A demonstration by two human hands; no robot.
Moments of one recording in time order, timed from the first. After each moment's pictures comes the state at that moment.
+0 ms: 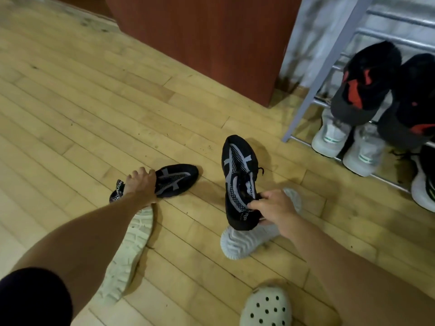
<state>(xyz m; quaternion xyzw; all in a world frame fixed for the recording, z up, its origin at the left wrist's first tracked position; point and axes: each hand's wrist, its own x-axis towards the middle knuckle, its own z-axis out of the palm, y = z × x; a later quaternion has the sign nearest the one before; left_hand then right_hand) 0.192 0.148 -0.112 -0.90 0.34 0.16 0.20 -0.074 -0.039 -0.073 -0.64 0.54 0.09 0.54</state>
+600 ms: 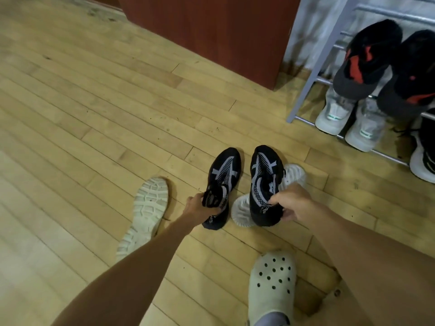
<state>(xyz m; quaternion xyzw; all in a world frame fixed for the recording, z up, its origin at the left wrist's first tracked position) 0.044 0.168 -0.138 -0.86 0.11 0.45 -0.22 -0.115 -0.016 -0.062 -0.59 0.61 0.16 0.50</state>
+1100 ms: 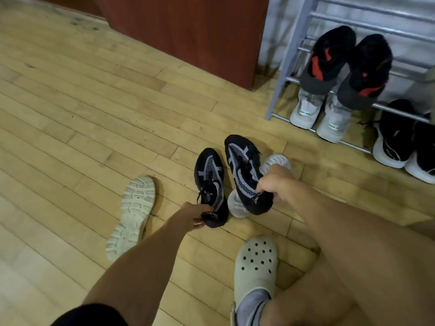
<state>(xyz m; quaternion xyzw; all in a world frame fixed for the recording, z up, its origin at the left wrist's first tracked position) 0.004 0.161 -0.121 -0.76 -0.13 0.55 -0.33 -0.125 -0.016 -0.021 -0.67 0.56 0.18 0.45</state>
